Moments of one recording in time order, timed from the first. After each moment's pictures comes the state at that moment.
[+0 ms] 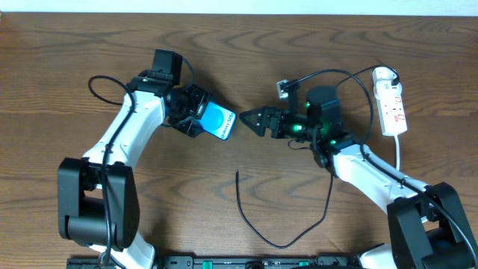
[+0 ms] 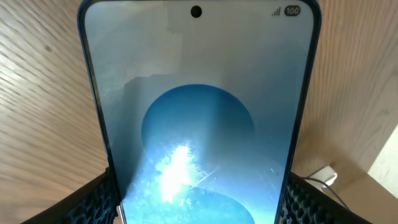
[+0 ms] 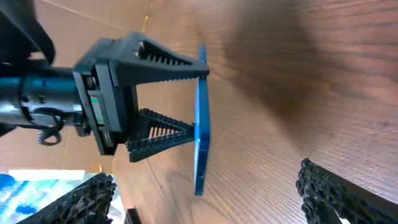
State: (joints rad) left arm -0.18 1.79 1.28 -0.73 0.44 -1.27; right arm 0.40 1.61 0.79 0.31 -0.71 0.74
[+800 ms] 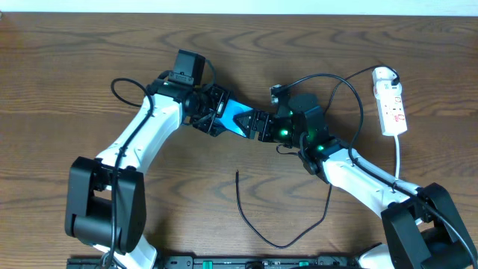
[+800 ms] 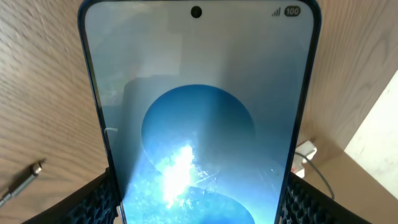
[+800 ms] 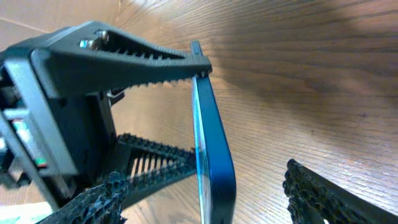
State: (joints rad) left arm -0.28 1.79 1.28 -0.64 0.49 -1.44; right arm 0.49 1.61 0.79 0.28 -0.48 0.79
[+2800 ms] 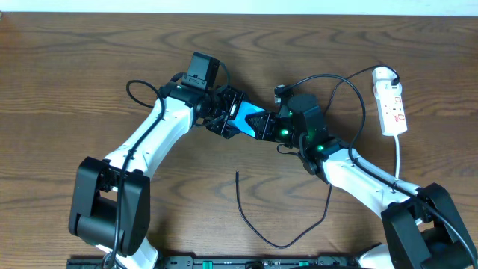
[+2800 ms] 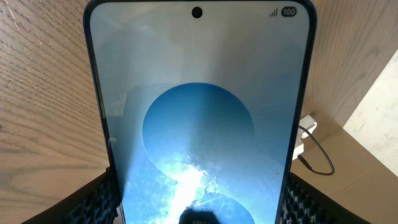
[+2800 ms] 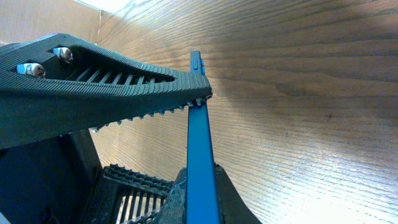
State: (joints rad) left arm -0.35 1.79 1.28 -0.60 0.54 -1.51; right arm 0.49 1.61 0.79 0.25 -0.41 0.80
